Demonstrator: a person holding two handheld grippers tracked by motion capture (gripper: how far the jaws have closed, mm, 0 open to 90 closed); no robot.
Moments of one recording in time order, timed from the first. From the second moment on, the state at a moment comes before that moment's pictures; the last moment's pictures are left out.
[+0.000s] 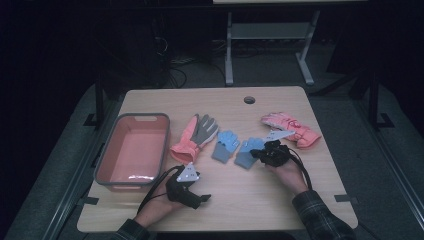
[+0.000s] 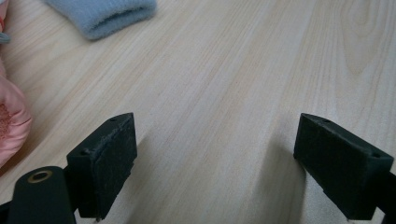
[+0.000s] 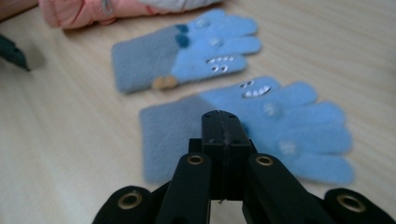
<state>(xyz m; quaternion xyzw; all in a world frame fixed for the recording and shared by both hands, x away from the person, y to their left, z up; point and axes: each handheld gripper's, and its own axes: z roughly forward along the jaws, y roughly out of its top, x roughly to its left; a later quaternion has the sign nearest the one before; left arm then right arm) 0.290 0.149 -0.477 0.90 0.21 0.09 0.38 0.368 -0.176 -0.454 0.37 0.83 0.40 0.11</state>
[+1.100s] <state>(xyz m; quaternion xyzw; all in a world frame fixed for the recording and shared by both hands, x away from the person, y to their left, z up) 0.290 0.150 -0.477 0.90 0.21 0.09 0.38 0.357 -0.180 -0.466 0.35 0.86 0.36 0.09</state>
